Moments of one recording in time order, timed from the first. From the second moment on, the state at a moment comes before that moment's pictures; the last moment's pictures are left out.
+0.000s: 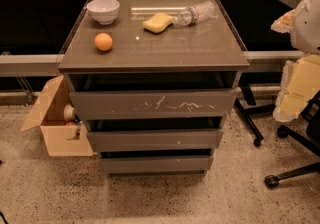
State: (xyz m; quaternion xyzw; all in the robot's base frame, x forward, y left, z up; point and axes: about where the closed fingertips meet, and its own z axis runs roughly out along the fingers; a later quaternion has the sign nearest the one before) arm 0.438 -0.216 0.979 -0.60 0.78 -0.04 0.16
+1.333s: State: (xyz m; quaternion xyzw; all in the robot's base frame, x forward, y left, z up) arm 0.479 -0.188 0.868 -0.66 0.72 0.06 0.19
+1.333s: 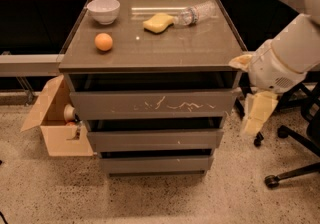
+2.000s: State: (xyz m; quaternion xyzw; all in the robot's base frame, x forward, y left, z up) arm 0.510 -0.171 0.790 -0.67 0.70 0.12 0.20
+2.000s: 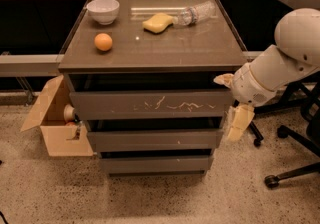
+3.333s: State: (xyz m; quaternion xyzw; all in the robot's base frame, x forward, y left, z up) arm 0.586 -0.163 0.717 -0.72 0.67 0.04 0.17
